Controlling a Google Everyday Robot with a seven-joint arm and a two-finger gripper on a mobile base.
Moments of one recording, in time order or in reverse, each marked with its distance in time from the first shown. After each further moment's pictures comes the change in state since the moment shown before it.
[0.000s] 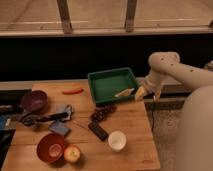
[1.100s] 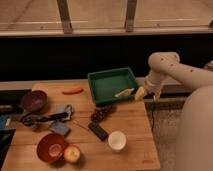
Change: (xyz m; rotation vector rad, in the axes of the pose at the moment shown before) arm 0.000 0.003 -0.001 0.017 -0.030 -0.014
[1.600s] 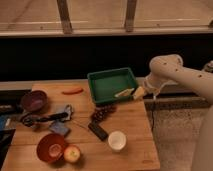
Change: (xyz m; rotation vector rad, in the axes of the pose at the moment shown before) arm -0.011 0.009 -0.027 -0.004 -0.180 -0.109
